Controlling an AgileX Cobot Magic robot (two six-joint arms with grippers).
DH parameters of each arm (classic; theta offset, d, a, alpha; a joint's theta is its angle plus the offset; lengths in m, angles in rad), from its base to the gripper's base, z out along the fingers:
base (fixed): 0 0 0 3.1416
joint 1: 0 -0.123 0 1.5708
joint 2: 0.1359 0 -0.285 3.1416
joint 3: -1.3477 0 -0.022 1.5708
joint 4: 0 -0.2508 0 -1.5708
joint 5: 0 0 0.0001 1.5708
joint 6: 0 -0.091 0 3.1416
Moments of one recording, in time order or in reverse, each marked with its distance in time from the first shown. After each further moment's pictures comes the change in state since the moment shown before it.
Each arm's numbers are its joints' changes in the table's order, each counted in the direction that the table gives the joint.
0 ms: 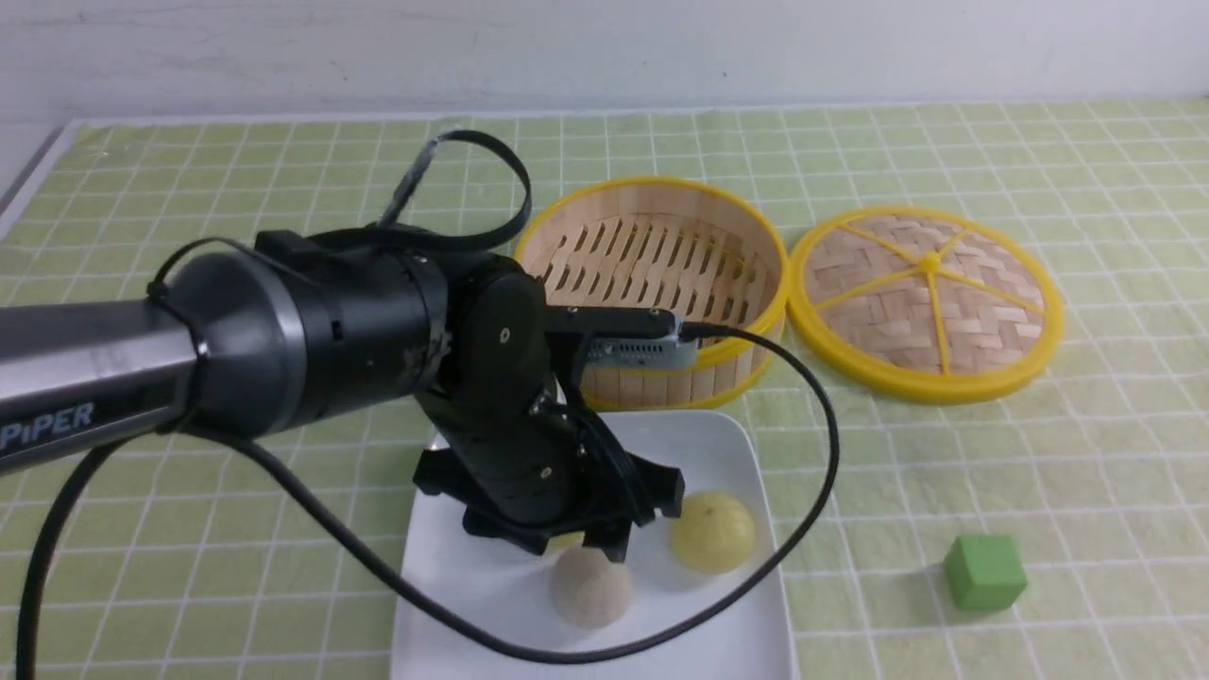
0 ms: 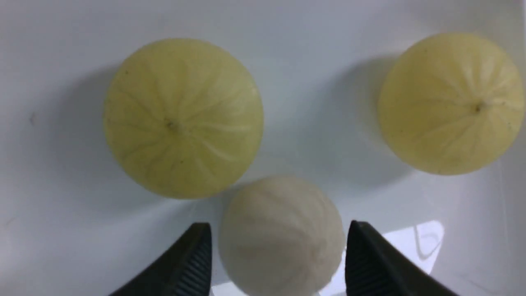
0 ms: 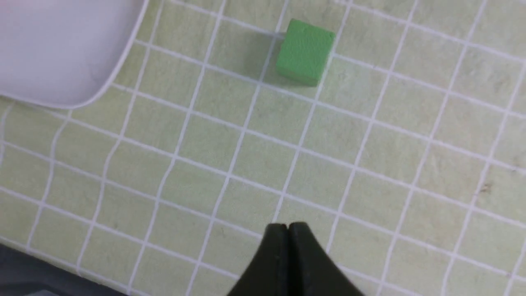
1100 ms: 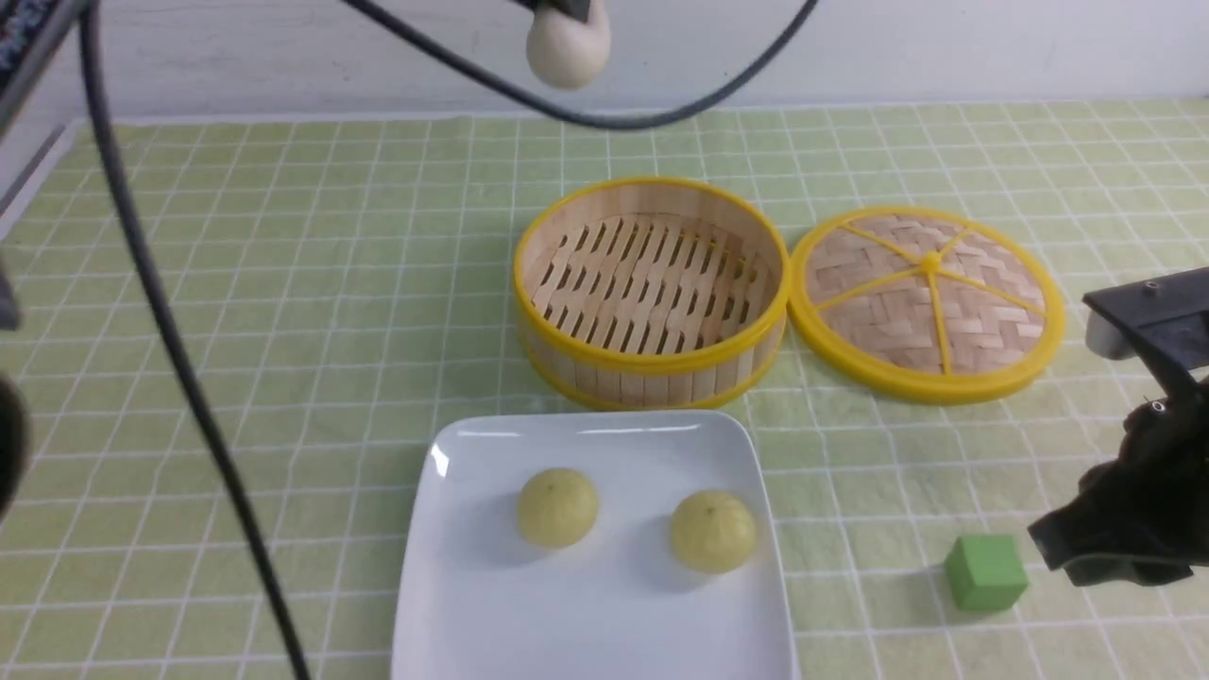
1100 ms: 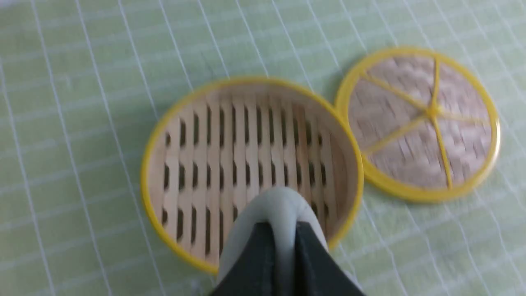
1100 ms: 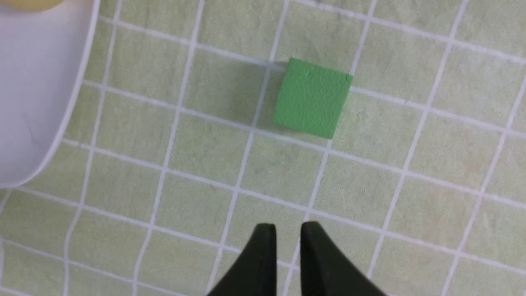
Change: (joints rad) right arm 0.000 0.464 0.000 -0.012 0.229 -0.043; left arm -0.196 0.193 1.065 -0.015 -0.505 -0.216
